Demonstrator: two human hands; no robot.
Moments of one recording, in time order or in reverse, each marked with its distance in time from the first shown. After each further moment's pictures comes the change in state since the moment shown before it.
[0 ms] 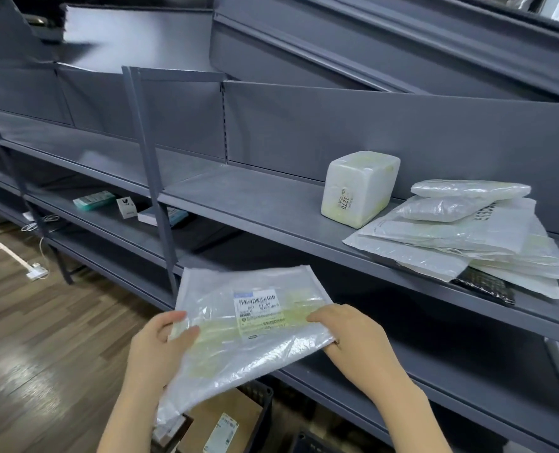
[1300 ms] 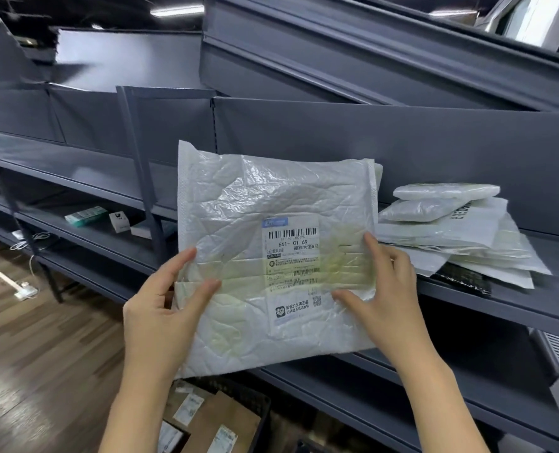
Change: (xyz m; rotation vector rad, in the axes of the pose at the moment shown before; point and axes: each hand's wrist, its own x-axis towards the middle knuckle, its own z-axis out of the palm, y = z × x) left_hand -0.051 0.066 -0.009 -0.243 0.121 0.650; right_hand -0.012 0.009 -0.044 0.309 0.511 0.120
